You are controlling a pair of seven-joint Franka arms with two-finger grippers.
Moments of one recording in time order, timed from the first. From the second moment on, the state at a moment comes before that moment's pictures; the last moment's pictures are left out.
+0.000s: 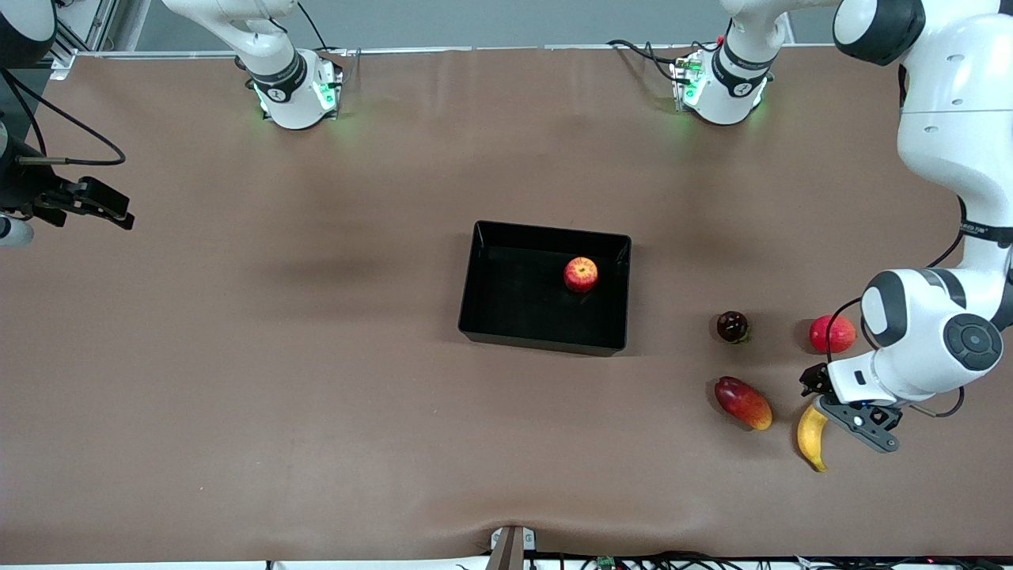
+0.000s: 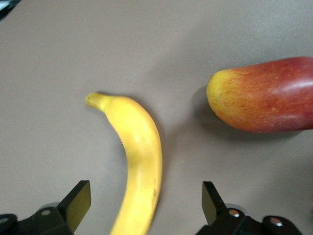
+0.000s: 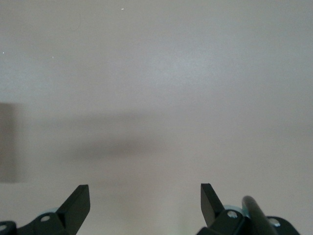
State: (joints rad) left arm 0.21 0.80 -0.17 -1.44 0.17 2.39 0.76; right arm -0.03 -0.03 -0.01 -1.67 -0.03 1.61 0.01
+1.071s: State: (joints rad) left arm 0.21 0.74 -0.20 -1.38 0.18 2.32 0.84; right arm -0.03 -0.03 -0.01 -1.67 -0.03 1.61 0.01
